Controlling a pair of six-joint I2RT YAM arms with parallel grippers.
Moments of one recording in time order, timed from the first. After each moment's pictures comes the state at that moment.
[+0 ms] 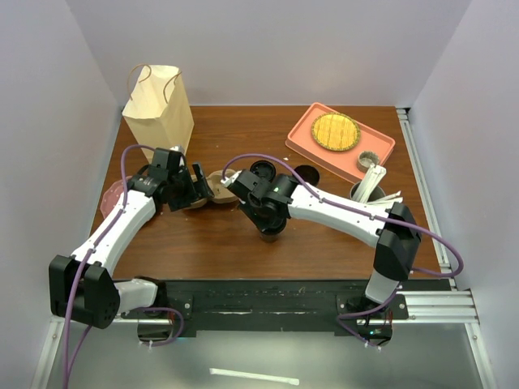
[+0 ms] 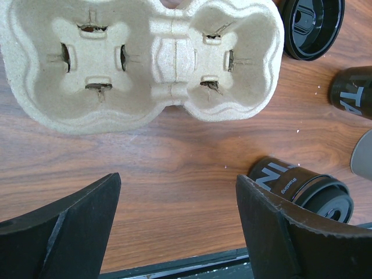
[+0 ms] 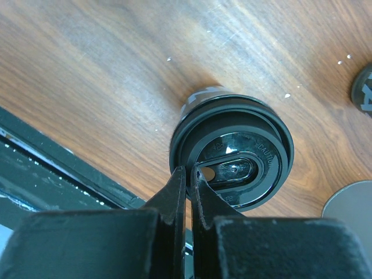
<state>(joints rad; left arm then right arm) -0.24 1.24 0.97 -0.66 0.10 -0.61 1.05 1.73 1.52 -0.95 0.22 0.22</state>
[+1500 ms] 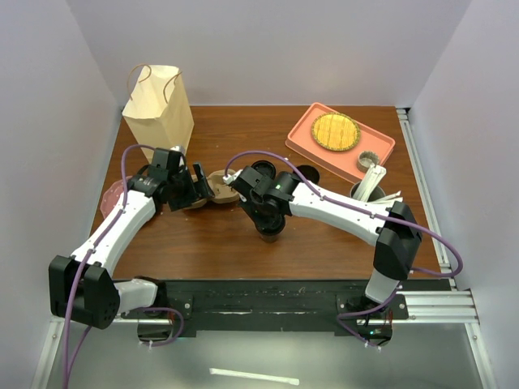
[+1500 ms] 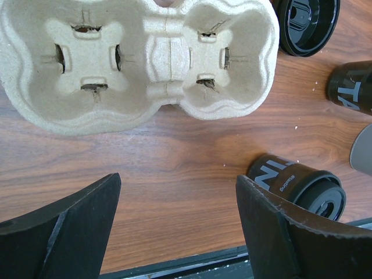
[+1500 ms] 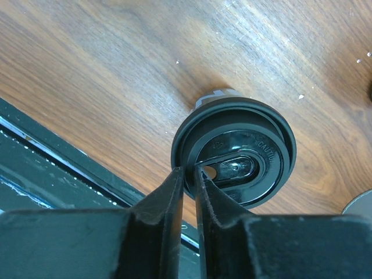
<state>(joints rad) -0.24 1.24 0.97 -0.66 0.12 -0.60 1.02 1.73 1.51 -0.93 0.15 0.25</state>
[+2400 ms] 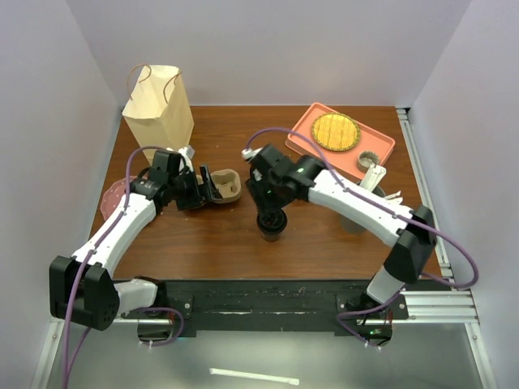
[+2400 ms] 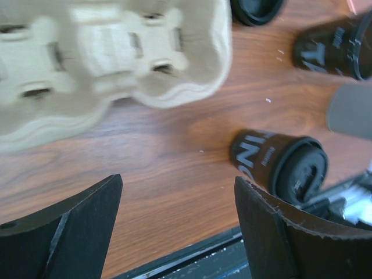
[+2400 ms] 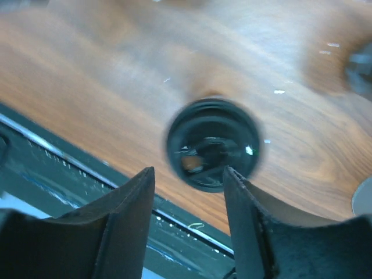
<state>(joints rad) -0.24 1.23 0.93 -0.59 0.27 -0.53 0.93 1.68 1.57 -0.98 0.11 0.35</state>
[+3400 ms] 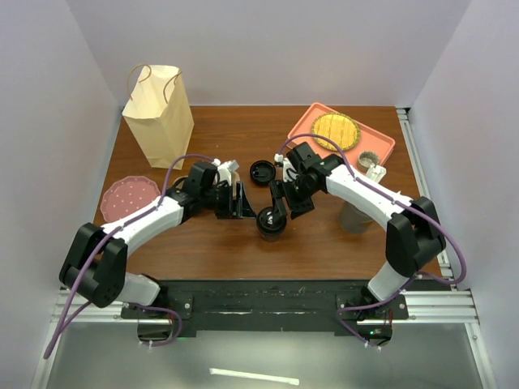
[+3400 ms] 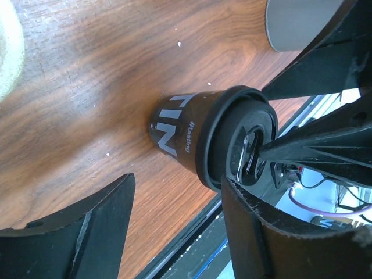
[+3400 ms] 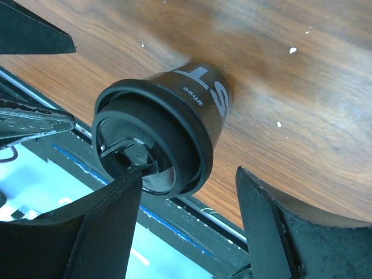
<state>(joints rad) -0.49 1.40 0.81 -0.21 0.51 -0.56 0.60 1.65 1.29 -0.85 -0.33 0.31</state>
